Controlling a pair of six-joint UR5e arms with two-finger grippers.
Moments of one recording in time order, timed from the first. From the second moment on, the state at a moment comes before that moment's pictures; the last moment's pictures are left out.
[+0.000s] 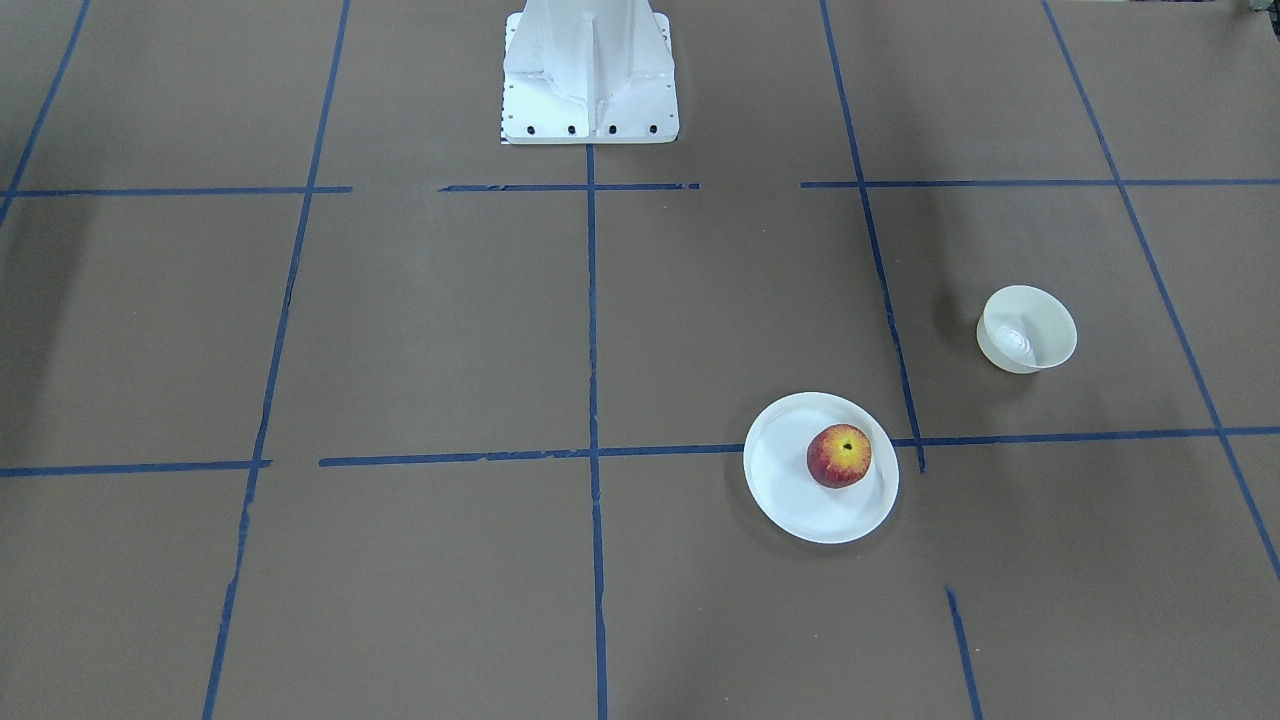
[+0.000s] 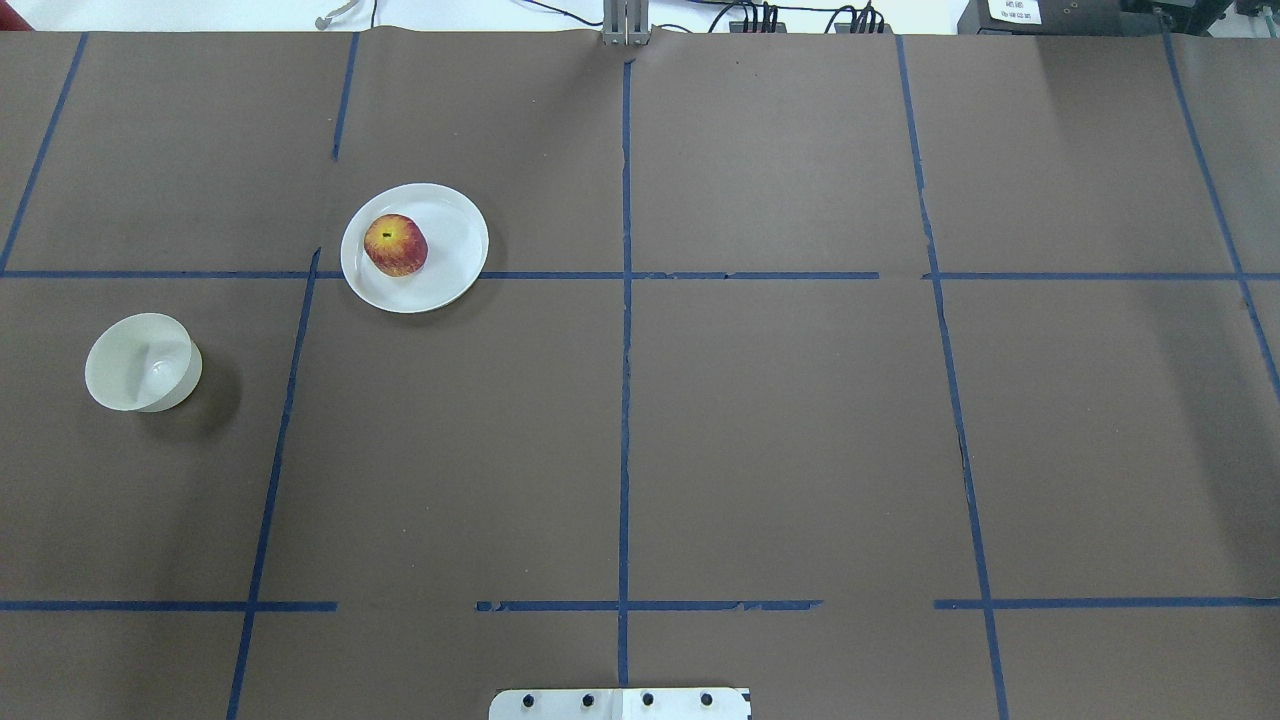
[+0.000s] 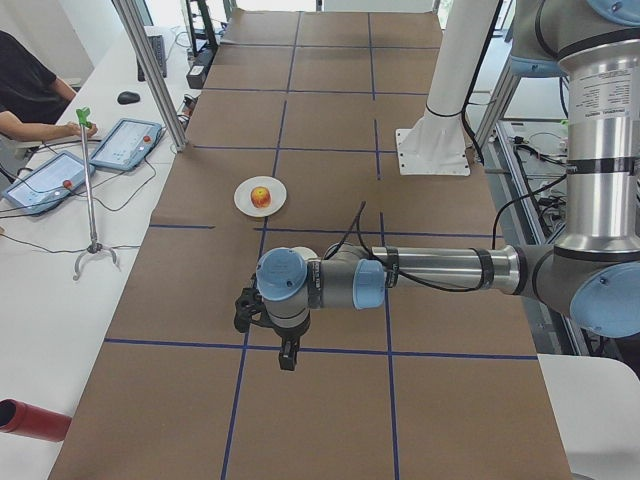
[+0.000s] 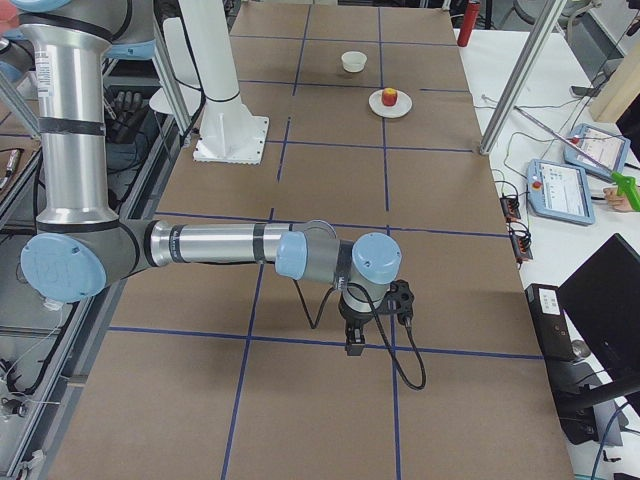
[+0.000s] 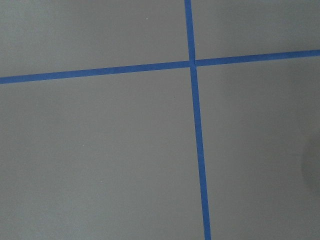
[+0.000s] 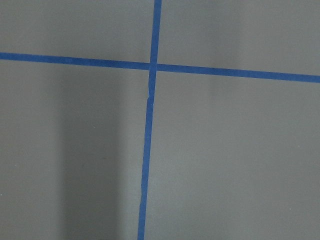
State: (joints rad) left arm -1.61 -1.48 -1.67 -1.54 -2.37 0.14; right arm 1.59 -1.59 1.65 -1.76 2.32 -0.16
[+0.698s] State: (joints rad) left arm -1.60 -1.54 -1.67 -1.54 -2.35 0.14; right arm 1.59 -1.59 1.65 -1.76 2.32 -0.16
